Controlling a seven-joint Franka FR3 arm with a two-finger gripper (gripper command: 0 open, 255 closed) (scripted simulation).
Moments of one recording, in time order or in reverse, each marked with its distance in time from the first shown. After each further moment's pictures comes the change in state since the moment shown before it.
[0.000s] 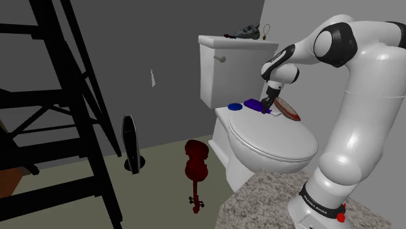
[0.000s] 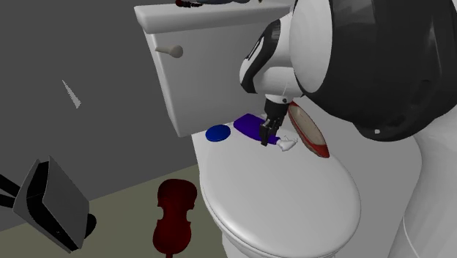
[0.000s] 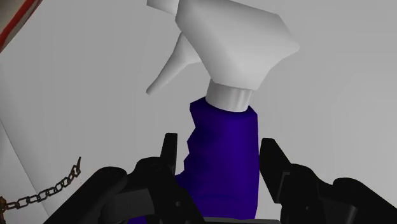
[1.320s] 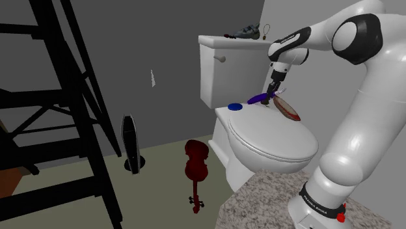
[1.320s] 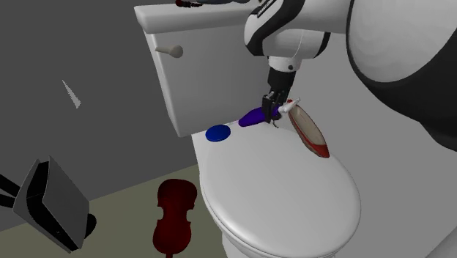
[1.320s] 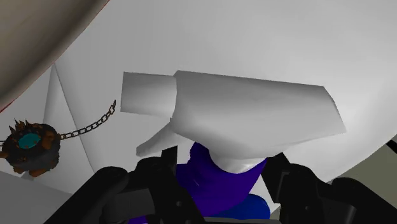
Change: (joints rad) arm 0.024 -0.140 -0.023 0.117 -0.119 -0.224 0.095
